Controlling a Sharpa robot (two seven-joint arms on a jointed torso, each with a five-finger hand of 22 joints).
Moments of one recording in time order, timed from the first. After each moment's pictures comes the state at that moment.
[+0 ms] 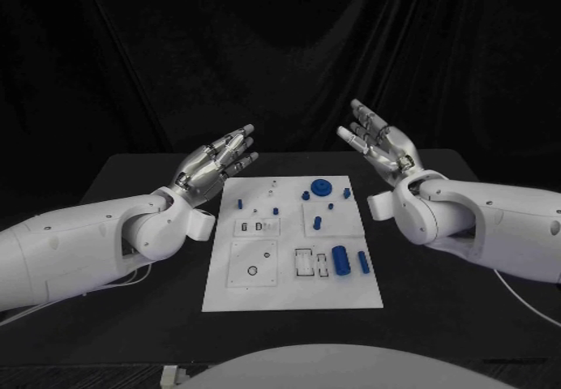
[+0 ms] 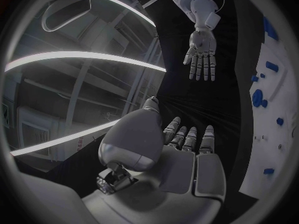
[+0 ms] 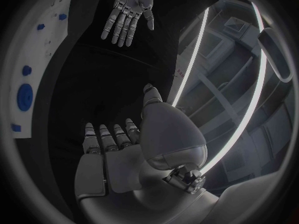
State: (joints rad) left arm 1.20 -0.86 -0.21 1.50 0.00 0.04 0.67; left_hand 1.32 0.25 -0.25 0.27 0.43 0.25 0.07 0.02 0.02 0.01 0.03 0.01 0.01 0.00 0.08 0.01 0.01 0.17 0.00 0.20 0.01 0.01; right arm 1.24 -0.83 -0.21 1.55 -0.09 -0.51 0.60; right_hand 1.30 0.12 -0.26 0.17 0.41 0.17 -0.08 0.01 0.01 0.04 0.00 0.02 0.00 0.07 0.15 0.05 0.01 0.16 0.08 0.23 0.05 0.02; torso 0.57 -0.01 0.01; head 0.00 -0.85
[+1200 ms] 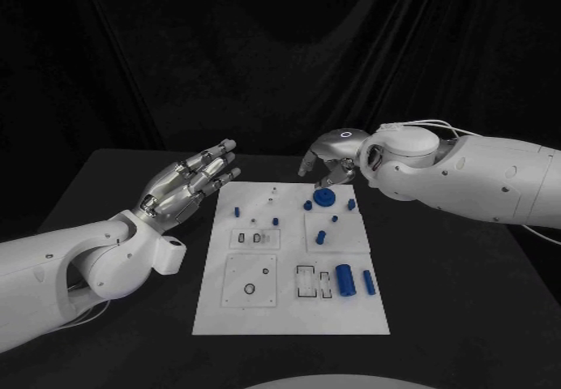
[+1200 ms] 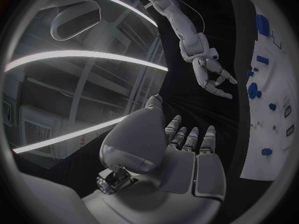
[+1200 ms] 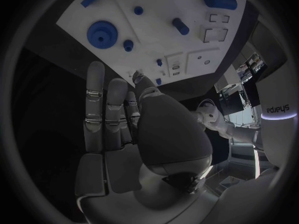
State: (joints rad) left arm 1.27 -1.00 -0.21 1.68 -0.11 0.01 0.68; left_hand 1.43 0.23 -0.25 0.27 0.54 0.29 0.08 0.03 0.02 0.00 0.05 0.01 0.01 0.00 0.13 0.01 0.01 0.17 0.00 0.24 0.01 0.01; right arm 1.46 -0.68 -0.21 1.37 -1.66 -0.11 -0.01; right_hand 1.47 -0.07 0.03 0.08 0.28 0.85 0.00 0.09 0.14 0.77 0.05 0.31 0.07 1.36 -0.05 0.99 0.60 0.16 1.27 0.06 0.72 0.40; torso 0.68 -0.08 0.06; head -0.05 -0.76
